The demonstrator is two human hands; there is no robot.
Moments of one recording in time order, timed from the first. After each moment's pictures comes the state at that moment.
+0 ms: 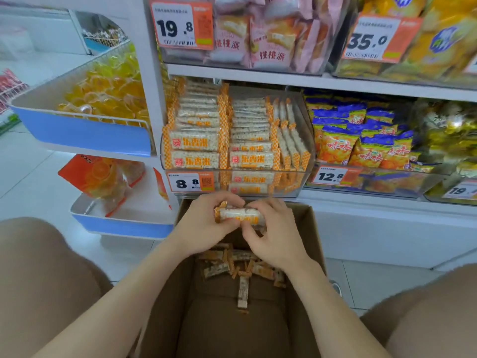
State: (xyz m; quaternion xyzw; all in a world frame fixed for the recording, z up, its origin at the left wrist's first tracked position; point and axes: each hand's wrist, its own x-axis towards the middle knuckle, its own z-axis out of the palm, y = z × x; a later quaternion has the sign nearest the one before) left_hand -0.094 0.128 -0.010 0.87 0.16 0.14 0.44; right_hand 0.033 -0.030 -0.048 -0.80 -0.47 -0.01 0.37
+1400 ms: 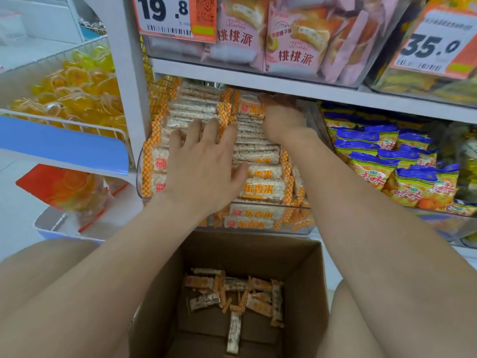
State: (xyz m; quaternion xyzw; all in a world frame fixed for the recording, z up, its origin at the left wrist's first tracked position) left_hand 0.012 0.194 0.058 0.94 0.27 0.19 -0.07; right_hand 0.244 0.172 0.076 -0.90 -0.42 -0.06 0.07
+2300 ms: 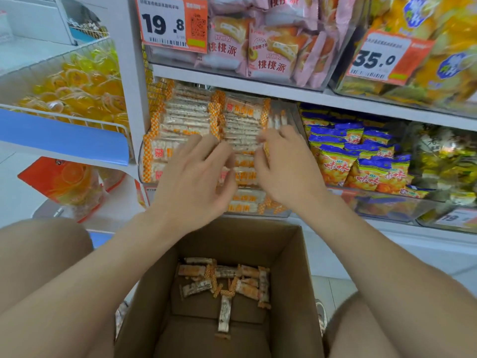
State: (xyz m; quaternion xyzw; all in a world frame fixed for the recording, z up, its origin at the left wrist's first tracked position) left_hand -0.041 0.154 0.061 0.91 0.07 0.40 0.05; right_hand 0.108 0.031 0.089 -0.84 -0.47 -0.15 0.21
